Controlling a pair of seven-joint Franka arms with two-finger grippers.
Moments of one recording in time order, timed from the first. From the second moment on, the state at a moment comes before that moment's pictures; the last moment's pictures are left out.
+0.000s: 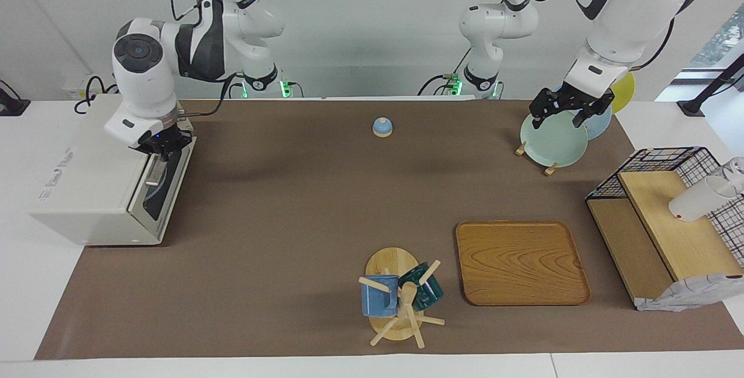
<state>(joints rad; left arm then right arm) -0.05 -0.04 -0.09 -1.68 -0.02 1.60 -0.09 -0.08 -0.03 0.00 -1.99 -0.32 1.84 -0.26</state>
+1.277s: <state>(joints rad) -0.05 -0.04 -0.09 -1.68 -0.02 1.60 -0.09 -0.08 0.00 0.01 -1.59 -0.08 1.44 -0.15</state>
